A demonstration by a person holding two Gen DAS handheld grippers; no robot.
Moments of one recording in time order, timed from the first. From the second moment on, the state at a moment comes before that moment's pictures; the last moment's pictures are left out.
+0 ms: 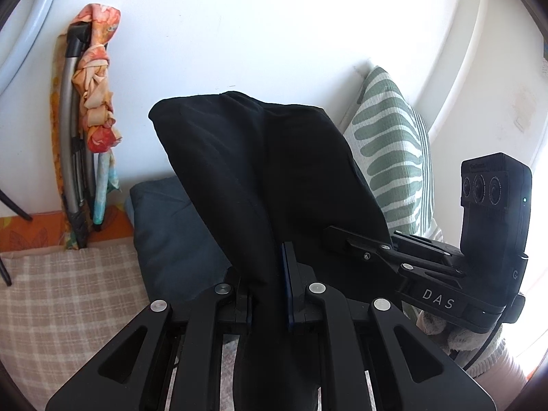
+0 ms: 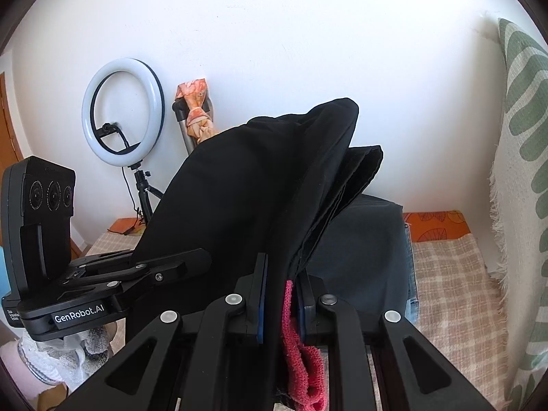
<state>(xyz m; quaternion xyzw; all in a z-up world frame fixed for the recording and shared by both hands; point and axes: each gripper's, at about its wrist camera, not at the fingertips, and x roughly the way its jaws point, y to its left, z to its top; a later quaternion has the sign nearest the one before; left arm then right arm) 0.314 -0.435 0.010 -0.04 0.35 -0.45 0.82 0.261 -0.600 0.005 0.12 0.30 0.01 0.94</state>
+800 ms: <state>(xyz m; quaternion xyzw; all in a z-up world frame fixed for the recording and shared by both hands) 0.379 -0.461 -0.057 0.01 0.41 -0.36 0.84 0.319 -0.649 -0.066 0.06 0.39 -0.13 0.91</state>
